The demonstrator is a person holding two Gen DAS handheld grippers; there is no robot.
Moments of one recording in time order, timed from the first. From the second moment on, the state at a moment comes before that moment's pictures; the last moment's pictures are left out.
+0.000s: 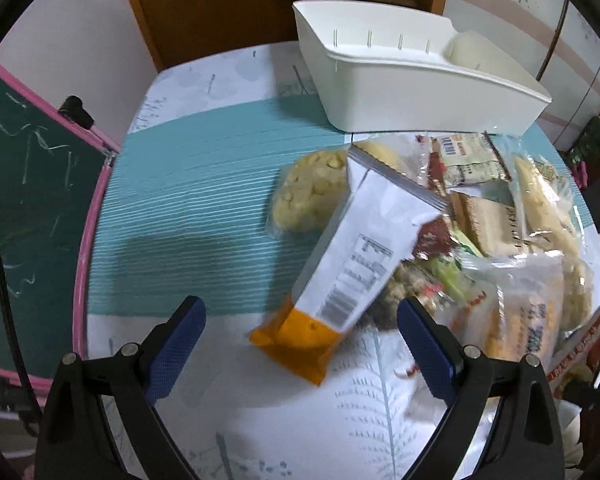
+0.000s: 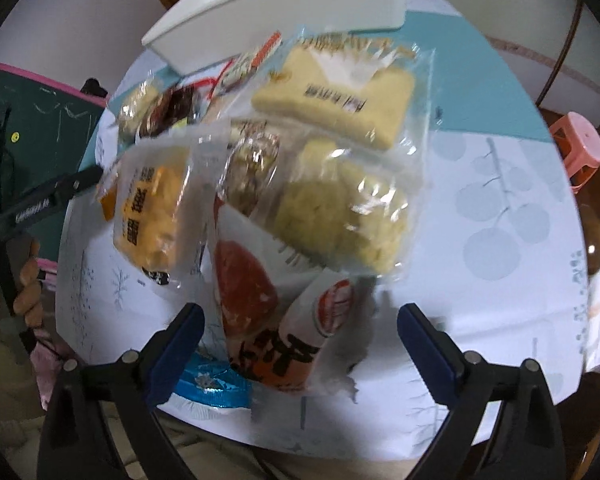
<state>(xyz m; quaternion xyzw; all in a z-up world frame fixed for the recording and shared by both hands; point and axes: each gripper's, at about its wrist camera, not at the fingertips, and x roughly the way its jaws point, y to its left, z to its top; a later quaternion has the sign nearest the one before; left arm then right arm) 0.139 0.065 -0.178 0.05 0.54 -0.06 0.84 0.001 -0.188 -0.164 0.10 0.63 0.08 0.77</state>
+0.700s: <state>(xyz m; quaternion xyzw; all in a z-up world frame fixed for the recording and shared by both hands) 0.147 0.096 -0.179 -0.09 0.54 -0.08 0.83 0.004 -0.158 -0.158 0.06 0.62 0.09 0.78</state>
